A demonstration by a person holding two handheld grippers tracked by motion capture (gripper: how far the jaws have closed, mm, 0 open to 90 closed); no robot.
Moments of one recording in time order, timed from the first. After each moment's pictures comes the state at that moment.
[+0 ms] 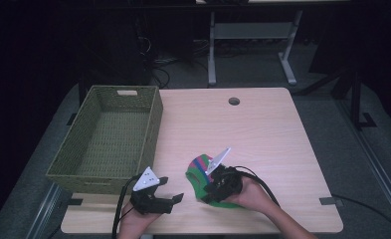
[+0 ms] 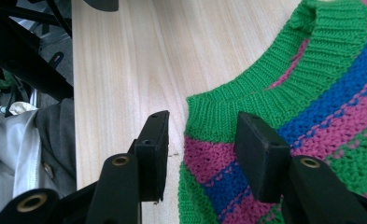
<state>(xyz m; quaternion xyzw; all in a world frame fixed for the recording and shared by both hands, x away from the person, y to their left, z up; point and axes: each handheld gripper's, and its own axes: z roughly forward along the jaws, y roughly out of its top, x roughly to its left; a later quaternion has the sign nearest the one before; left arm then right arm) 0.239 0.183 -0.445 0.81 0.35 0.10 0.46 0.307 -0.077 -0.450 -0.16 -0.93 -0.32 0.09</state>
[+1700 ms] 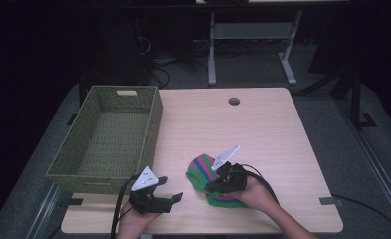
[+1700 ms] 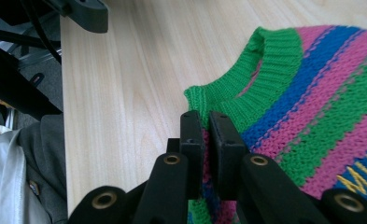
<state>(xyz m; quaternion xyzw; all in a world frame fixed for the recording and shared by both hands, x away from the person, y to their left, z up) 0.239 0.185 -0.444 0.81 0.35 0.10 0.46 0.306 -0.093 -0.435 -0.18 -0.92 -0.35 0.05</state>
